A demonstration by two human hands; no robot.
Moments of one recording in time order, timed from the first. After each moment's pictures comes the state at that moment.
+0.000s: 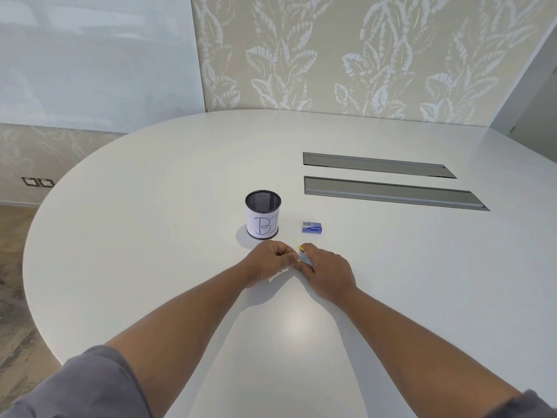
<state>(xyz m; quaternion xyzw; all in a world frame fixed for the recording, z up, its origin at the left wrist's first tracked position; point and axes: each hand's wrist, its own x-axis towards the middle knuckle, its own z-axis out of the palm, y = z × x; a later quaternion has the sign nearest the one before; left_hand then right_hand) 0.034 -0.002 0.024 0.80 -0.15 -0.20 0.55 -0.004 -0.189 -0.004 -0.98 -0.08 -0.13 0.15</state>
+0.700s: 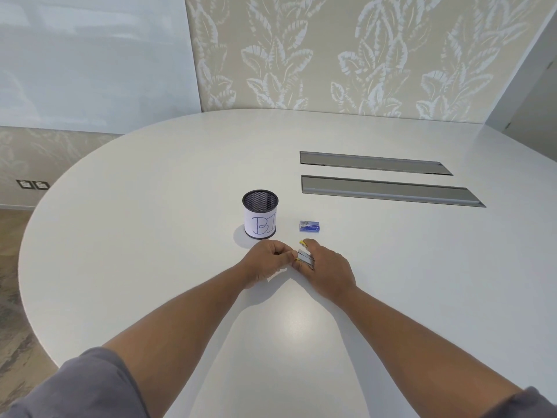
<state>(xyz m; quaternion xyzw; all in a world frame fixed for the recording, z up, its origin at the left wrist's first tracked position) 0.034 -0.001 0.020 0.79 -0.14 -0.20 0.57 -0.006 -0.190 -0.004 -0.97 -0.06 -0.15 0.18</state>
